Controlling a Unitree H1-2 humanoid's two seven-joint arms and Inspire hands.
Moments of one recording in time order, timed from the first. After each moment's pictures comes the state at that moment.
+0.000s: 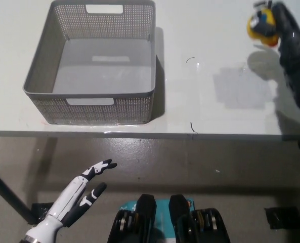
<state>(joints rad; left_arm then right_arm) -0.01 0.27 -0.11 -0.11 0.22 -0.17 -0.24 -1.33 -0.27 0.15 1.41 -0.30 -0.07 -0.14</state>
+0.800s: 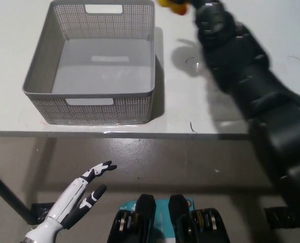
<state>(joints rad) 0.00 0.28 -0.11 -0.12 0.22 -0.17 -0.24 -1.48 0.03 0.09 1.39 -0.23 -0.11 -0.16</state>
